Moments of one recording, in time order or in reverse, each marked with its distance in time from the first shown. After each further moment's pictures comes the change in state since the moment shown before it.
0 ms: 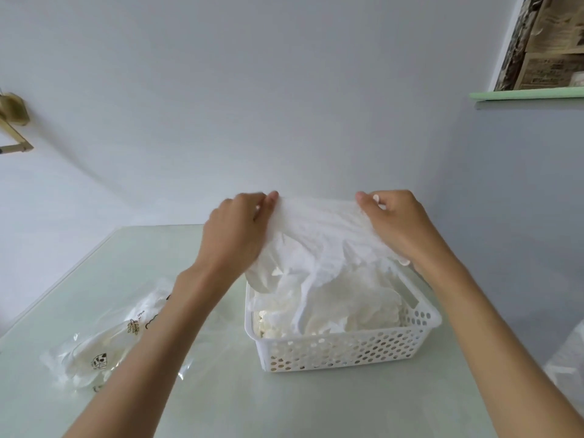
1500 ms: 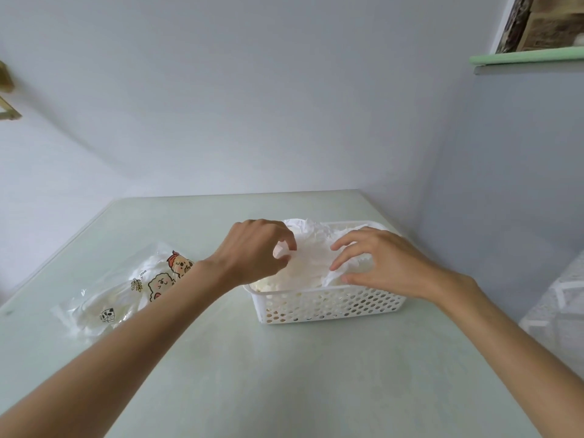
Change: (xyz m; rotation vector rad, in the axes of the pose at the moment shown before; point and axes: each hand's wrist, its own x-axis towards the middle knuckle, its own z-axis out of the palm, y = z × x) left_hand -0.046 -0.019 0.035 0.252 -0.447 0.405; right_hand -0.064 0.062 0.006 -0.269 -0.536 -0.367
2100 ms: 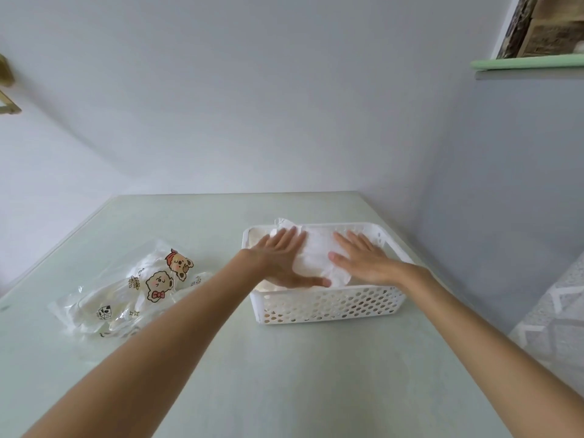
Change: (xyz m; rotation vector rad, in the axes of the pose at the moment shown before) left_hand 0.032 0.013 0.039 0.002 -0.638 -0.177; right_hand 0.039 0.036 0.039 -0.006 -0.360 0.432
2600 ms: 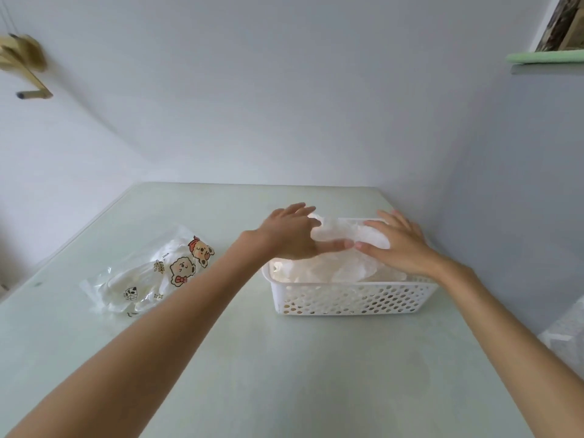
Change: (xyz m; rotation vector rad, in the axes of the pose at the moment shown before) left_hand -0.032 -0.002 -0.030 -0.121 0.249 -0.020; right_hand -0.008 0.001 -0.017 -0.071 0.292 0.006
